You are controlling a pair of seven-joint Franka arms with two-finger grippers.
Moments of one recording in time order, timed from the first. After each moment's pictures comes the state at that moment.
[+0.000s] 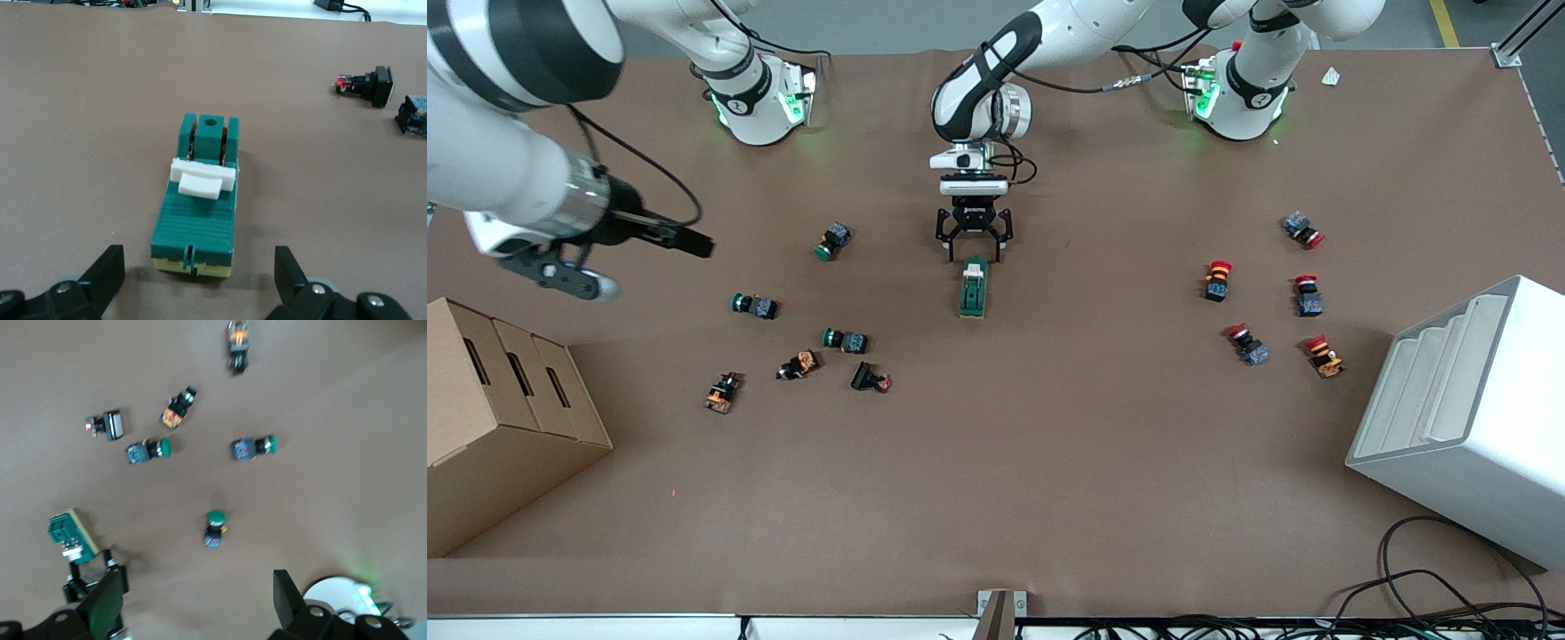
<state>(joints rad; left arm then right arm) -0.98 0.81 -0.33 -1.84 1.69 2.06 -2.56 0.17 0.06 0.01 -1.69 0.15 1.52 0.59</state>
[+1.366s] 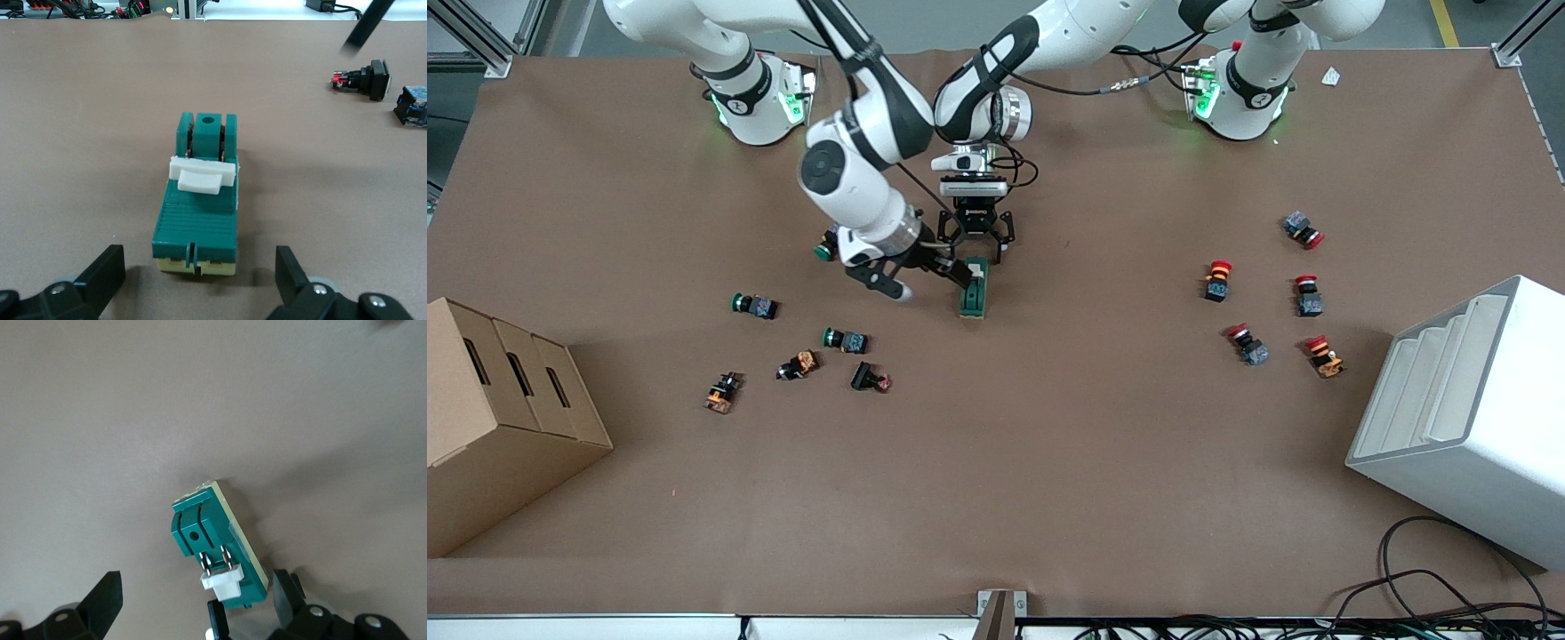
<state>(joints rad) -0.99 0.83 -0.33 -1.84 1.71 2.04 -2.53 0.74 0.34 0.02 -2.15 0.54 2.69 0.82</state>
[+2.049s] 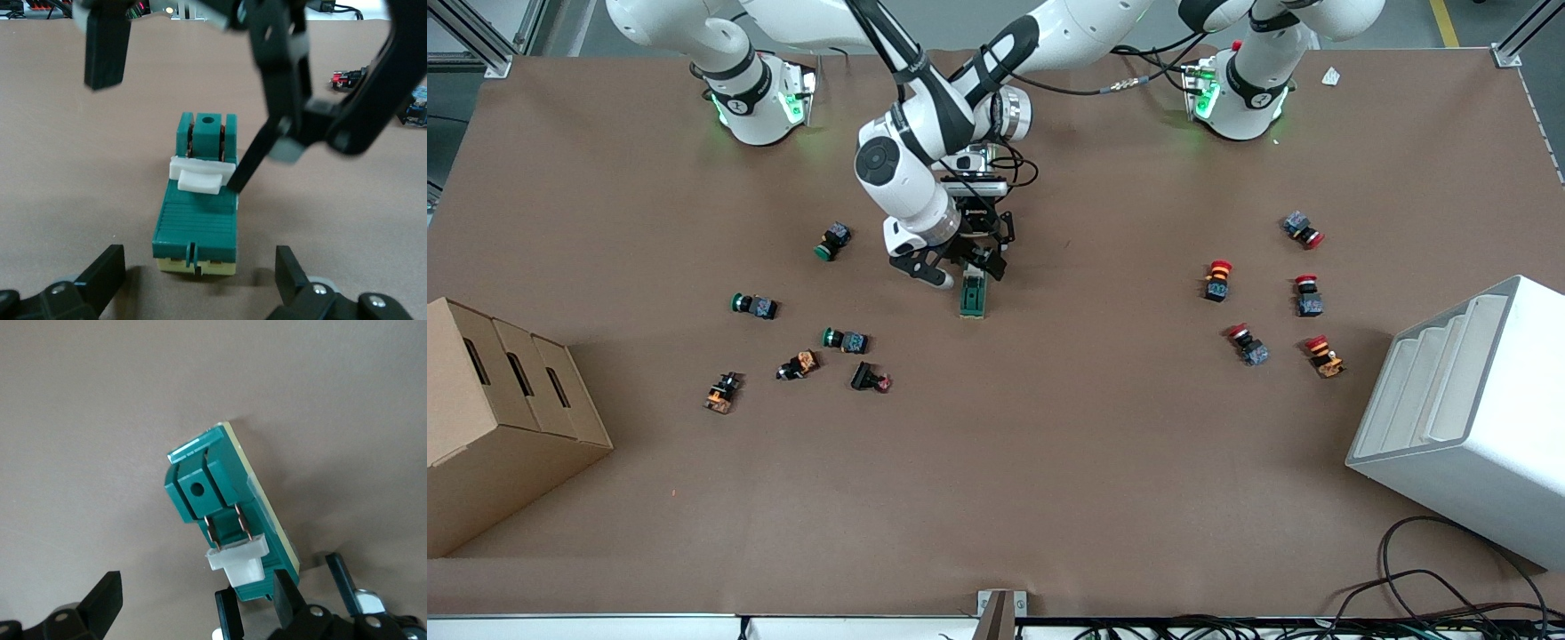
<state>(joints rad) -0.99 0.83 -0.33 -1.84 1.71 2.04 -2.53 0.87 0.44 0.01 -2.13 0.65 2.83 0.82</state>
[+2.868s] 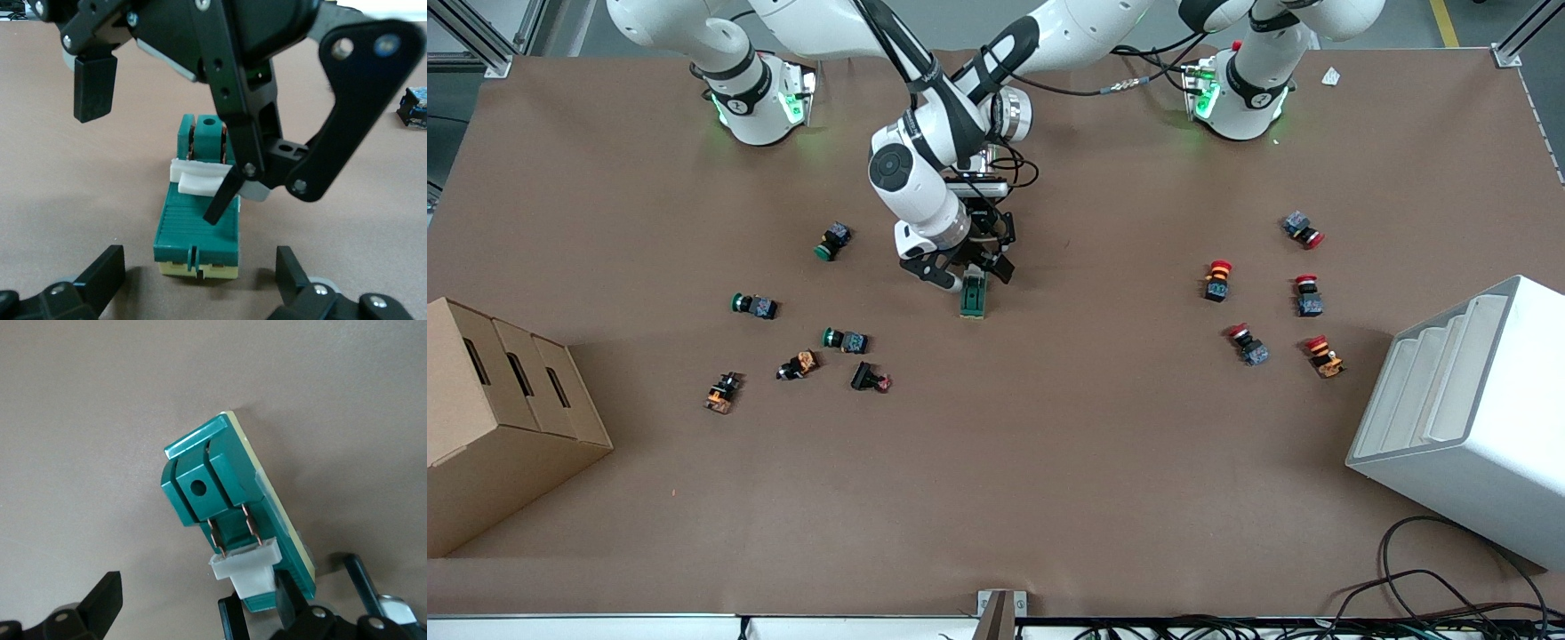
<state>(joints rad) -0.99 0.83 -0.32 -1.84 1.71 2.03 -2.53 0.88 0.49 0.01 -2.08 0.66 2.83 0.84</state>
